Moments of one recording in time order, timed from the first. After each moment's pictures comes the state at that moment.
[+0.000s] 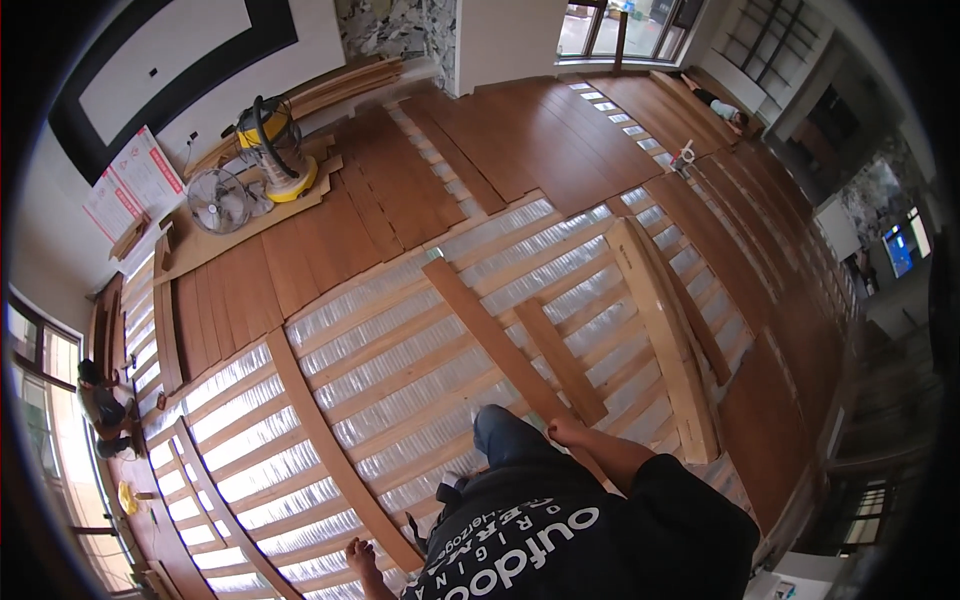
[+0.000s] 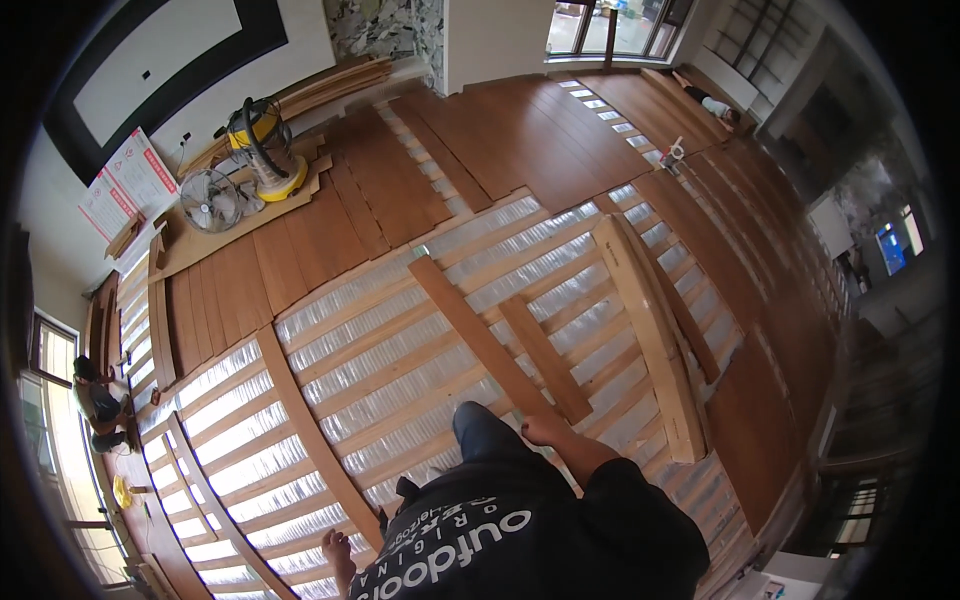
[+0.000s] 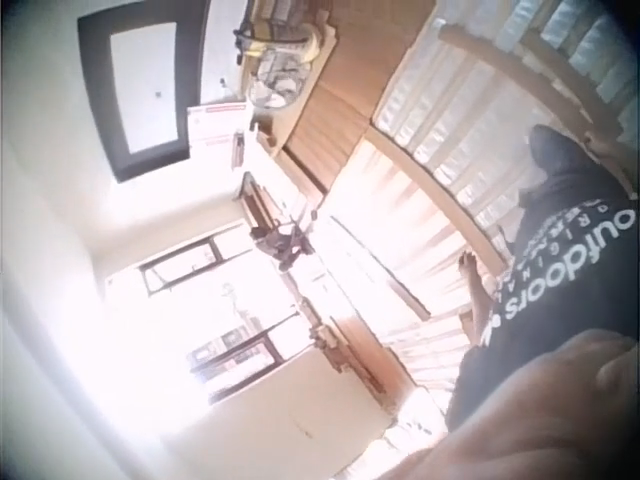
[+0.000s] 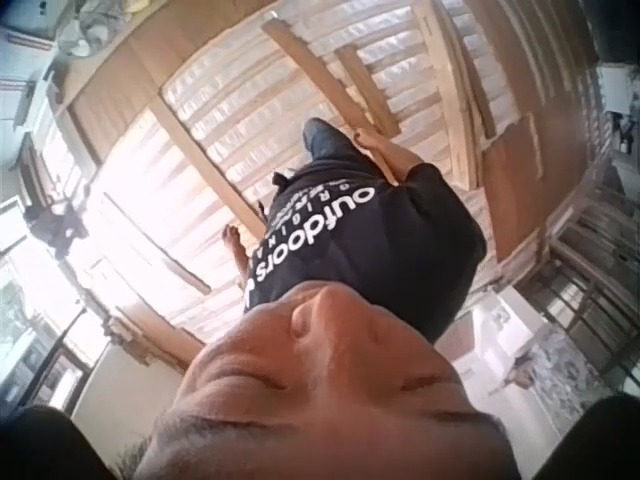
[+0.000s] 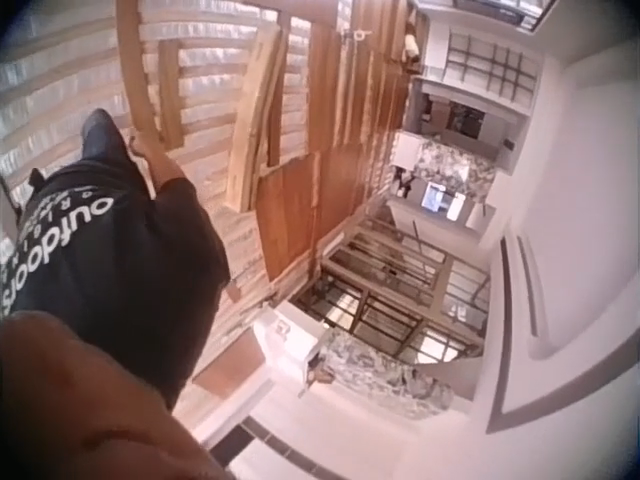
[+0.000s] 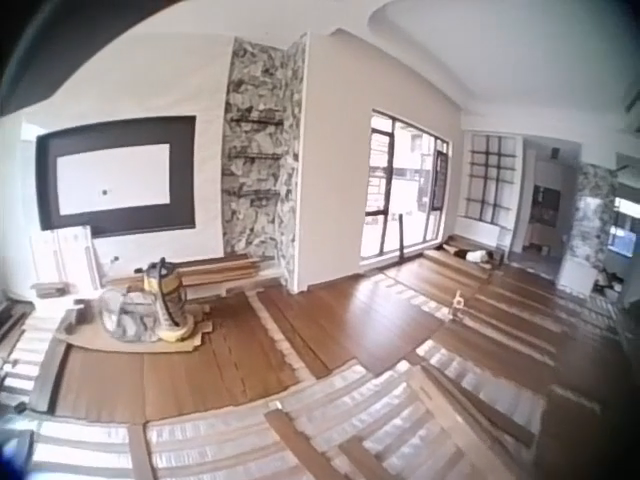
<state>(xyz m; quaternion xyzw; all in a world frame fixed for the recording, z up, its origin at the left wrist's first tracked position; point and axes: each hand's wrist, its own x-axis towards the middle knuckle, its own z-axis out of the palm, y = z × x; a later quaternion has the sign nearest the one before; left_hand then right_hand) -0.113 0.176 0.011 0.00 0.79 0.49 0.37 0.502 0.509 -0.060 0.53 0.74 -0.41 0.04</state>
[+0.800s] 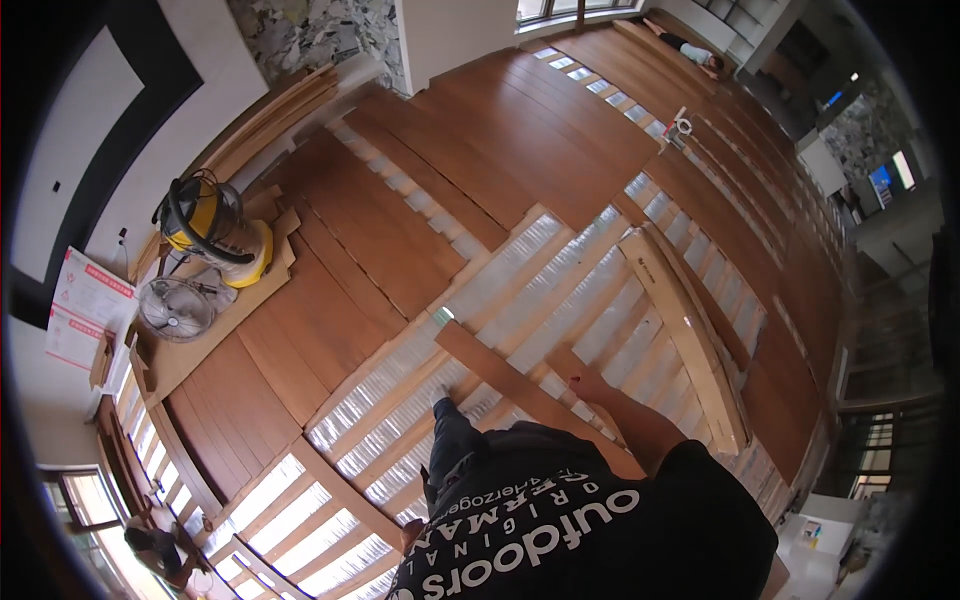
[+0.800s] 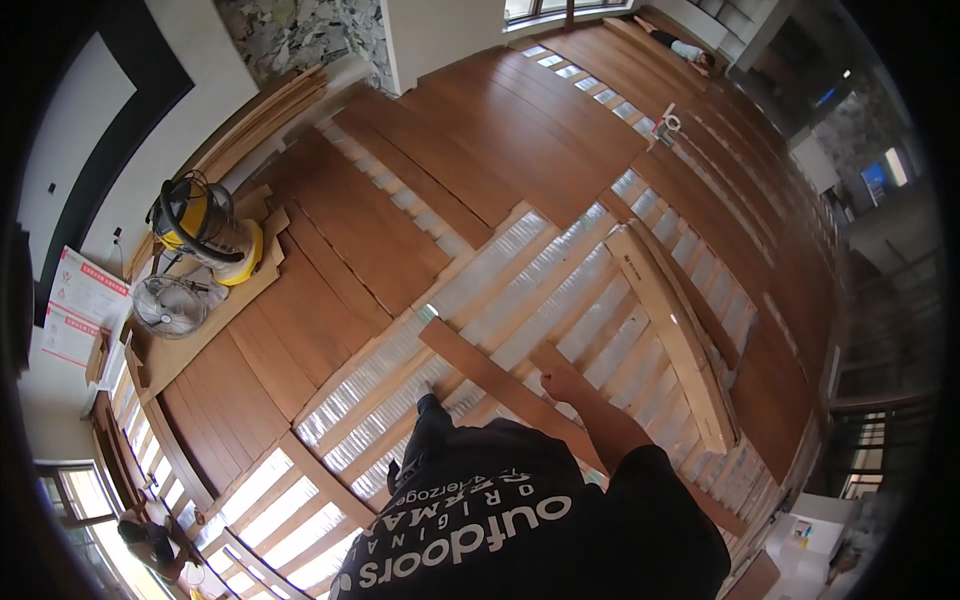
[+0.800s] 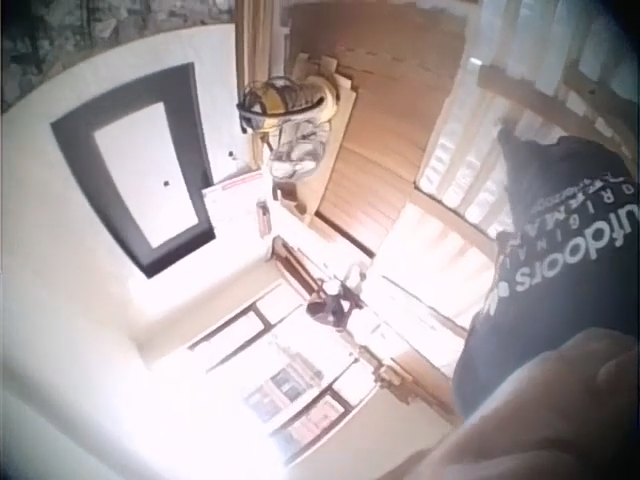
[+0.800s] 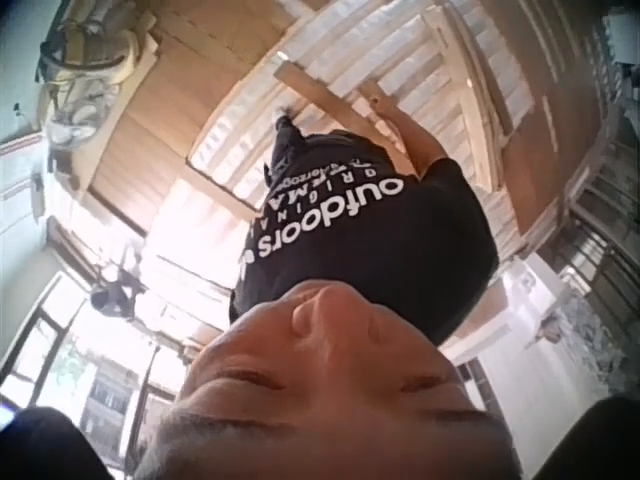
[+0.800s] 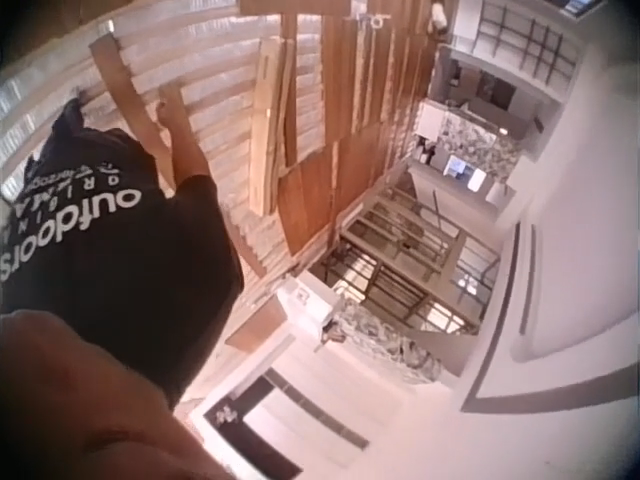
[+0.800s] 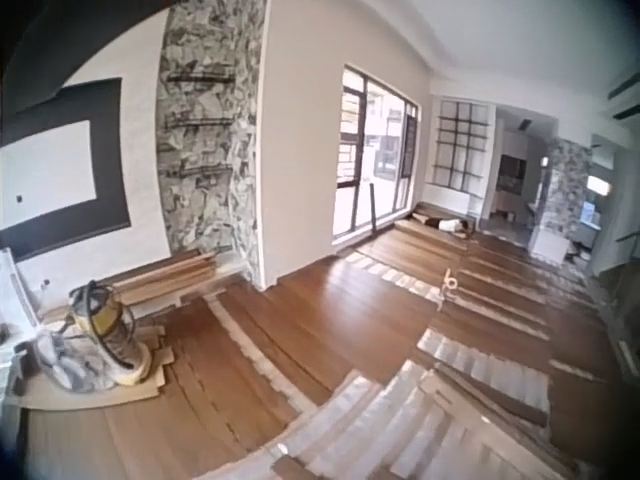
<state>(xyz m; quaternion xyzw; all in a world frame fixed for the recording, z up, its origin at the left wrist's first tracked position) -0.233 0.858 -0.037 0.17 0.74 0.17 0.62 0.377 1.113 -0.001 0.69 0.58 -0.43 -0.06</state>
